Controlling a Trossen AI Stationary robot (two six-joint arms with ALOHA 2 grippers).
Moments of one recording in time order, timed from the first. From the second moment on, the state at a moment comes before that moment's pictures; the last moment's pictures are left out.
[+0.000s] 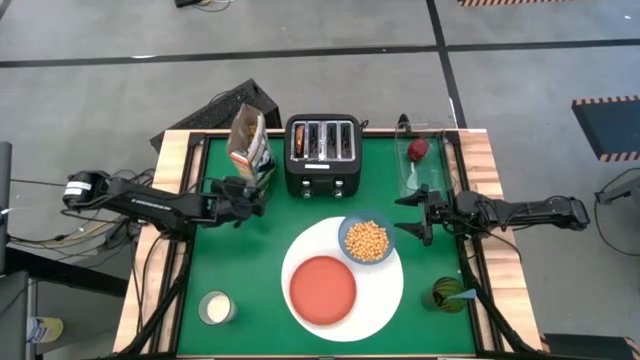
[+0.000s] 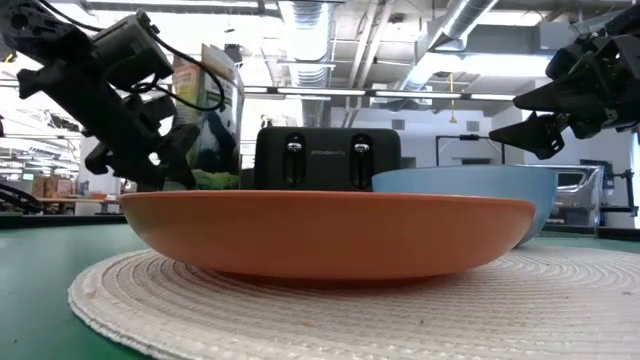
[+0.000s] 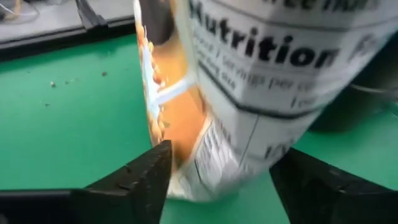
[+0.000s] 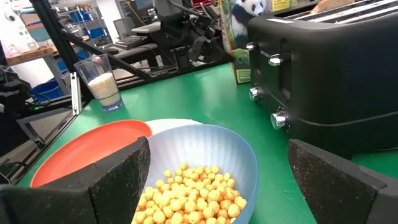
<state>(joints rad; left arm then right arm) 0.04 1.10 0.34 -0.16 -0.80 -0.86 0.00 0.17 0.01 0.04 0.11 0.24</state>
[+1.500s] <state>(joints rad) -0.19 0.55 0.34 -0.22 -0.31 -0.72 0.00 0.17 0.00 0.04 0.11 0.24</state>
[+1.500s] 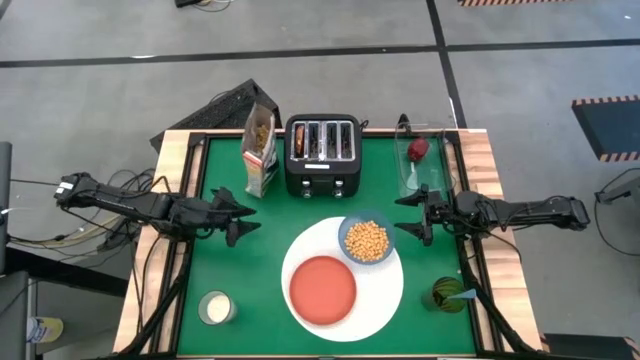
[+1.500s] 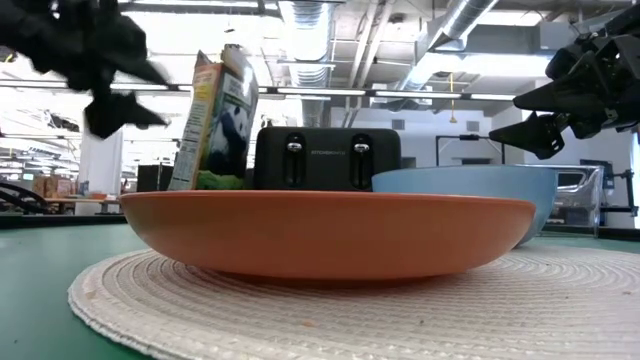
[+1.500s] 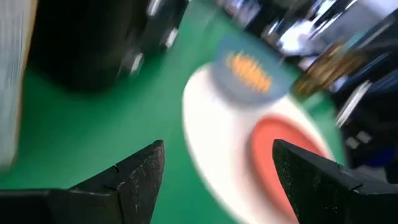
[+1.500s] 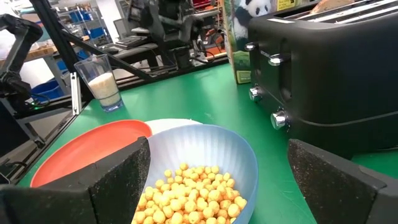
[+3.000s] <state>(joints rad) -0.19 0.56 0.34 0.42 -0.41 -0.63 0.00 0.17 0.02 0.32 0.11 0.62</state>
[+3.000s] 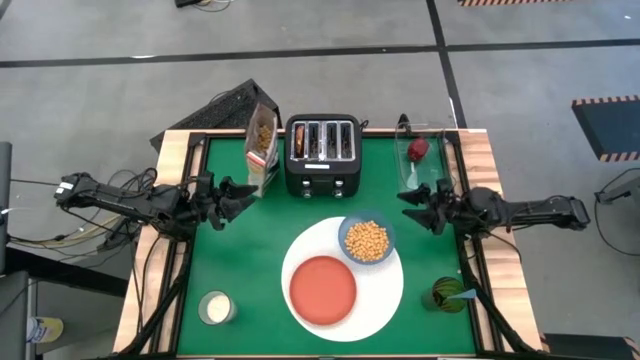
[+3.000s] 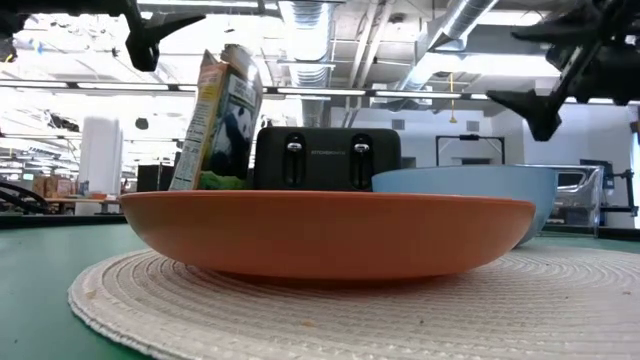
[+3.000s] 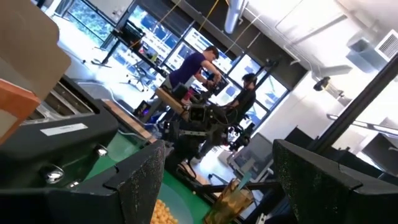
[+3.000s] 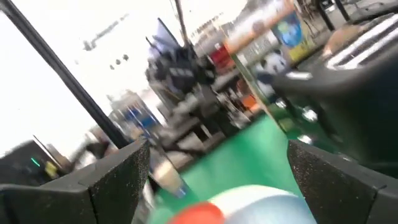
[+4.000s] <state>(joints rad) -0.19 0.56 0.34 0.44 -0.38 -0.57 -0.45 0.65 0.93 -0.63 0.38 0.83</state>
